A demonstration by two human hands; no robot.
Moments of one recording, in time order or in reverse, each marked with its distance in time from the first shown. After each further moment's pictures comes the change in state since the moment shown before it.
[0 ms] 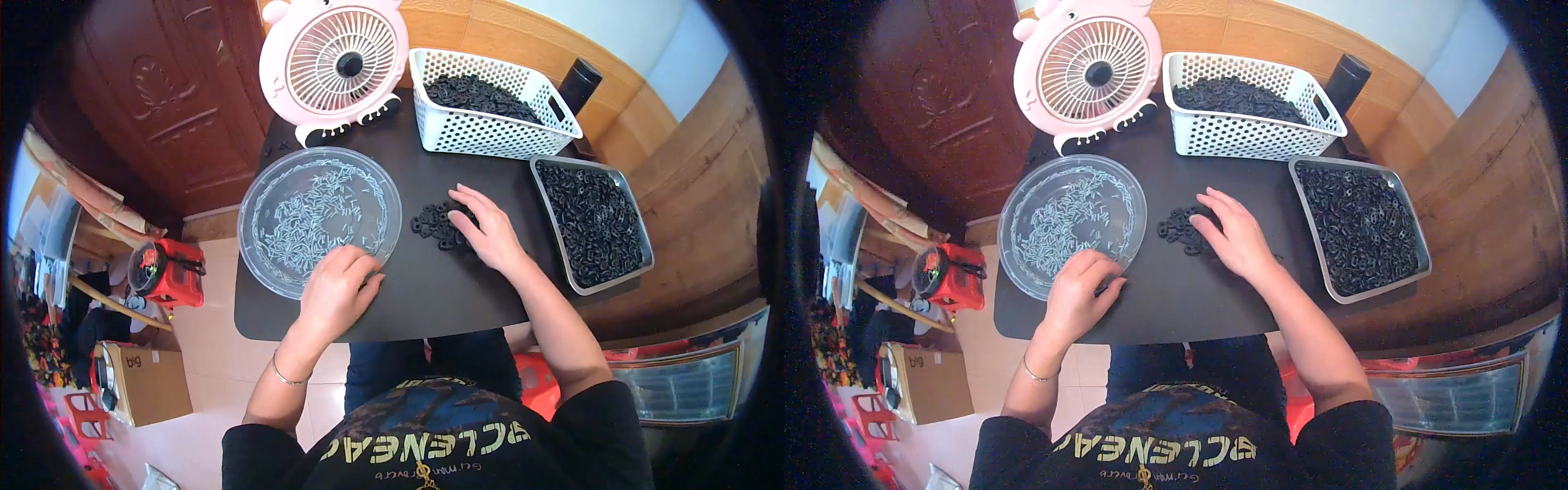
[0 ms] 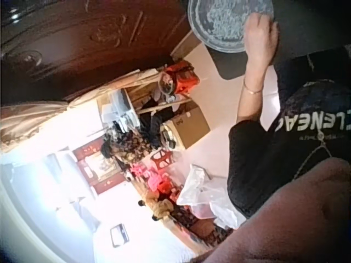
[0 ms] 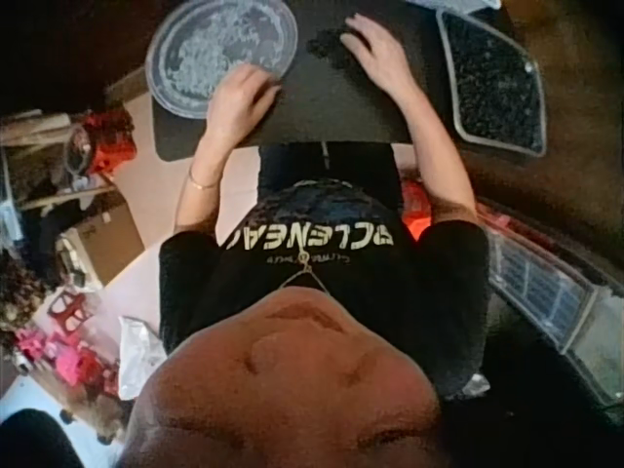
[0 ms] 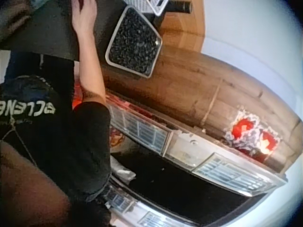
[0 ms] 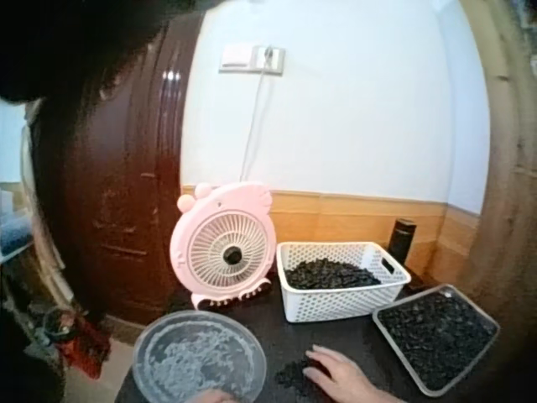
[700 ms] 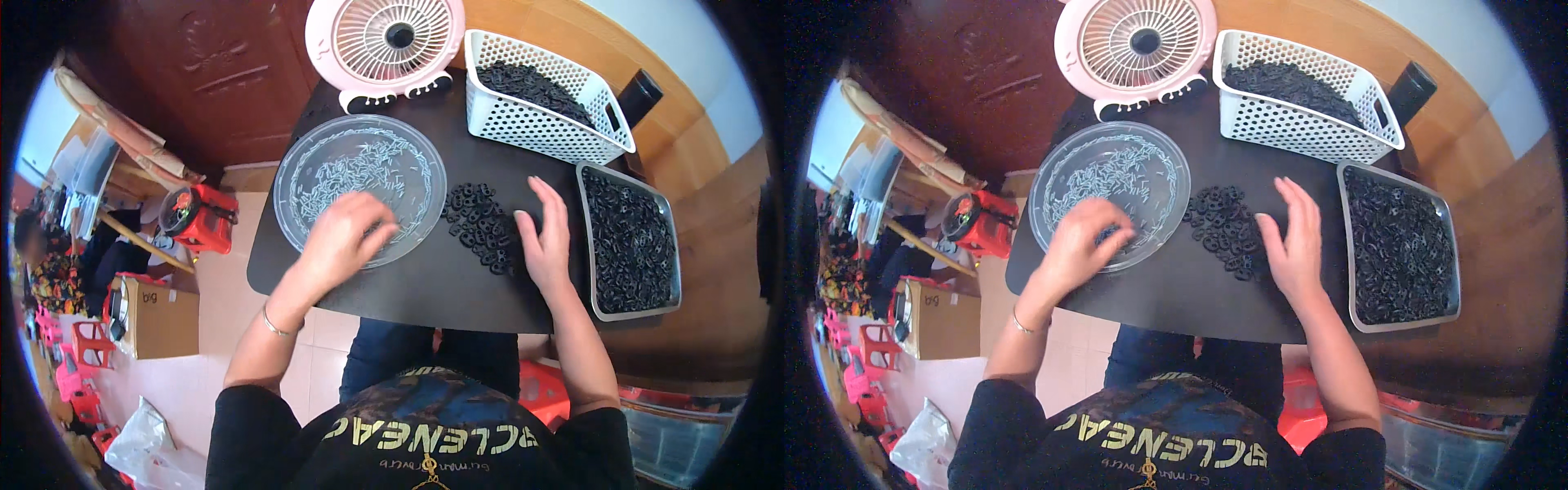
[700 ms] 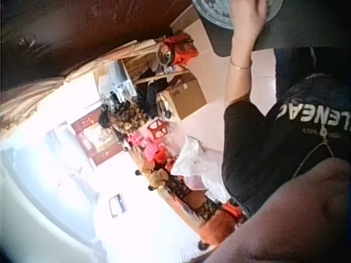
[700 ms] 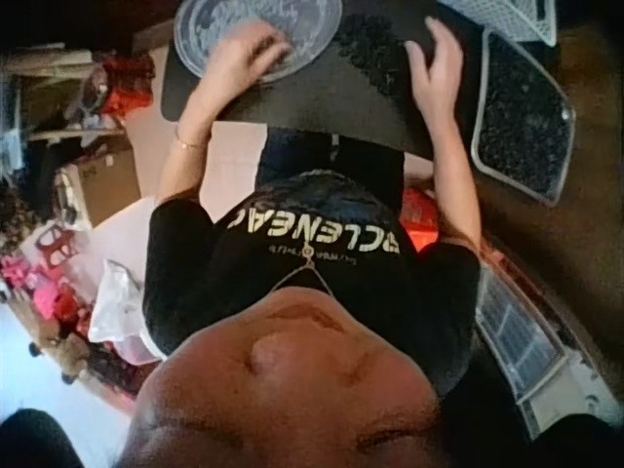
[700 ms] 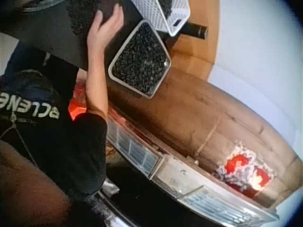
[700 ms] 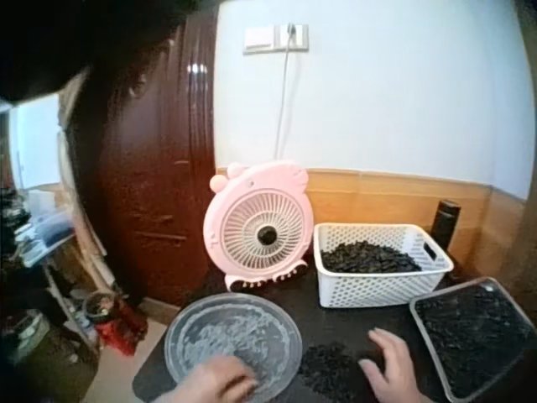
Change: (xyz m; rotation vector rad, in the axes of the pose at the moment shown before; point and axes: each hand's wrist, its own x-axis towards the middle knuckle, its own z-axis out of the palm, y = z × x) left_hand 0.020 -0.009 -0.015 0.043 -0.030 -0.045; right_hand -0.018 0.008 -0.019 0.081 0.239 -0.055
